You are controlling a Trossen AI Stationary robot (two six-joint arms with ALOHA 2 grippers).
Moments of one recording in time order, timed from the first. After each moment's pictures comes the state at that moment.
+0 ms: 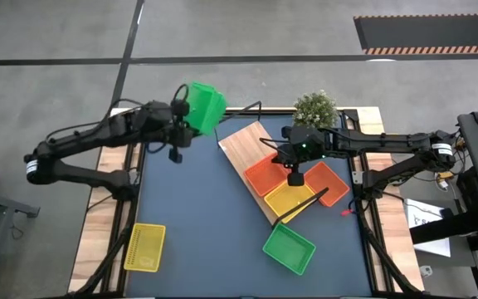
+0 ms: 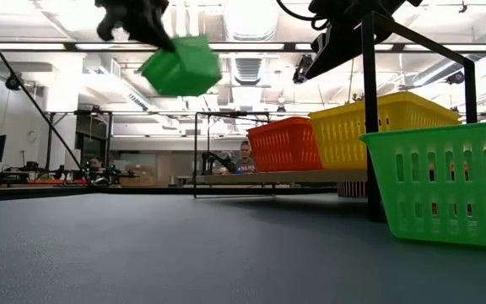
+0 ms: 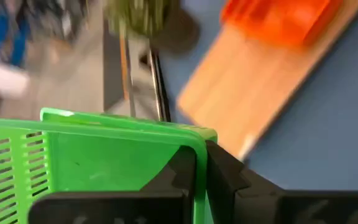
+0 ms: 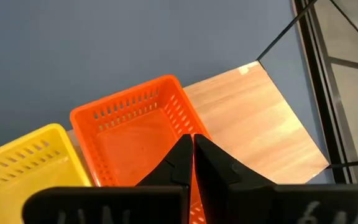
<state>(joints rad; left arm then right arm) 0.34 1.03 1.11 -0.64 -0.08 0.87 -0.15 1.29 1.07 -0.53 -0.06 -0.31</state>
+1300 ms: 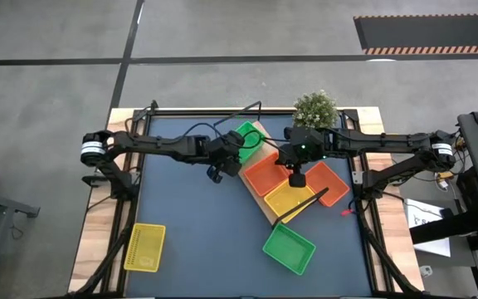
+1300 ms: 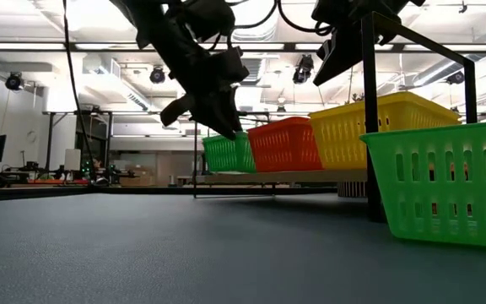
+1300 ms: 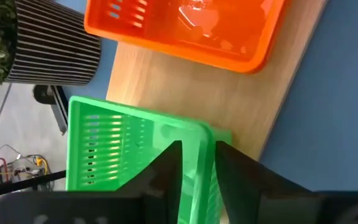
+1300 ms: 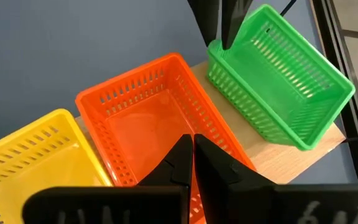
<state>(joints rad) 0.16 1.64 1.15 -0.34 -0.17 0.96 -0.15 1.29 1.07 -0.60 -0.06 -0.25</state>
